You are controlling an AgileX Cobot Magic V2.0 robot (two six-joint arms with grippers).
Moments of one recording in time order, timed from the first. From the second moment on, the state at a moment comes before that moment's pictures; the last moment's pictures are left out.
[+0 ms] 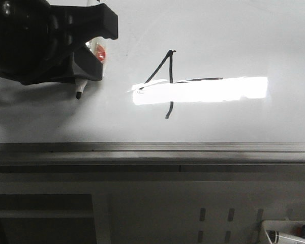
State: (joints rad) left arm -0.88 1.31 -0.66 -1.35 -0.29 0.83; right arm 0.48 0.73 -0.85 0.59 0.57 -0.83
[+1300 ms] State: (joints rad) left arm -0.87 0.80 -0.42 -1.40 -0.22 0.88; right arm 0.48 0.25 -0.41 0.62 0.26 -0.81
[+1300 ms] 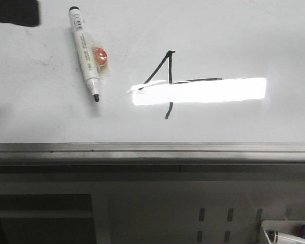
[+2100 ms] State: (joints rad) left arm -0.87 0.37 -0.26 -1.40 -0.22 0.88; right arm 0.48 -0.01 -0.21 0.64 0.11 -0.81
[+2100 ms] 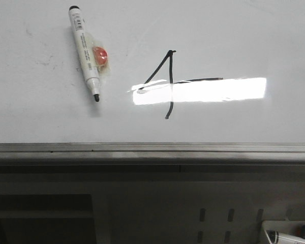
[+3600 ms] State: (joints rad) left arm -0.01 -0.01 0.00 0.00 0.34 0.10; right arm 0.48 -0.01 -0.21 0.64 0.11 -0.81
